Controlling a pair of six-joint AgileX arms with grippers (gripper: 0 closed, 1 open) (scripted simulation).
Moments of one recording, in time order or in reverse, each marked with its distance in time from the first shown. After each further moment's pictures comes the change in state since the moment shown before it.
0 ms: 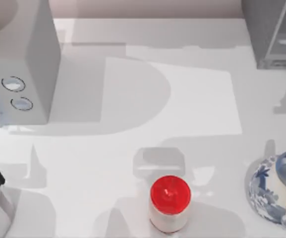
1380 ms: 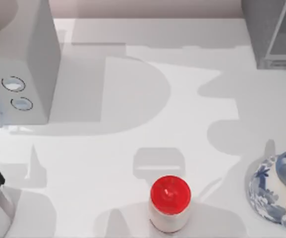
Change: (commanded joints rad) left arm 0.000 0.000 0.000 0.000 0.000 0.000; right arm -0.086 0.925 0.594 0.309 -0.070 0.016
